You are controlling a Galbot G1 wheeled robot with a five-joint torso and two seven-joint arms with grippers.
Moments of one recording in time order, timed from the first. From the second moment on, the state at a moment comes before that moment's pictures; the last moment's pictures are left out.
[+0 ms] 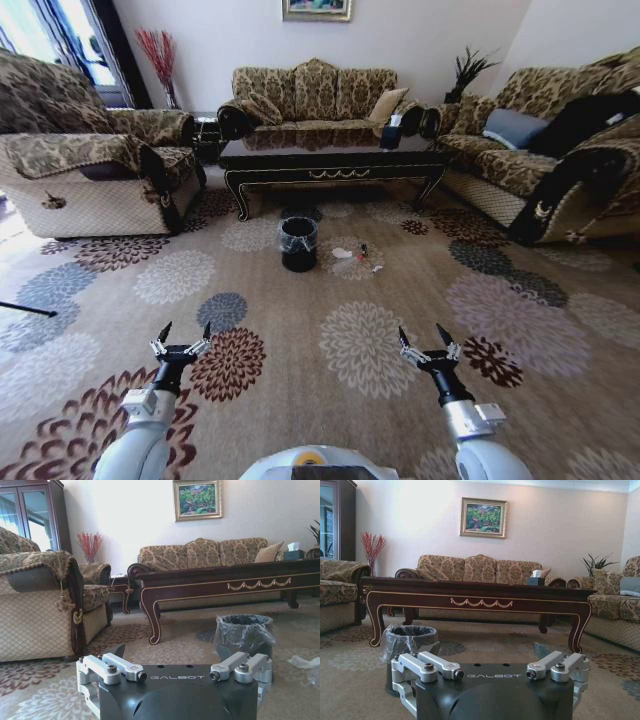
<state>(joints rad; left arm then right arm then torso) 1.76 -1.19 -0.71 -2.12 -0.33 -0.10 -0.11 -1.80 1.32 0.72 2.12 0.27 0.21 -0.07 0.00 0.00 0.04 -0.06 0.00</state>
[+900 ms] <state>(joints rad) 1.75 -1.19 -0.72 -2.10 -0.34 -0.12 -0.11 -1.80 1.33 0.71 2.12 0.24 0.20 -0.07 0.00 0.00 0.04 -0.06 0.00</state>
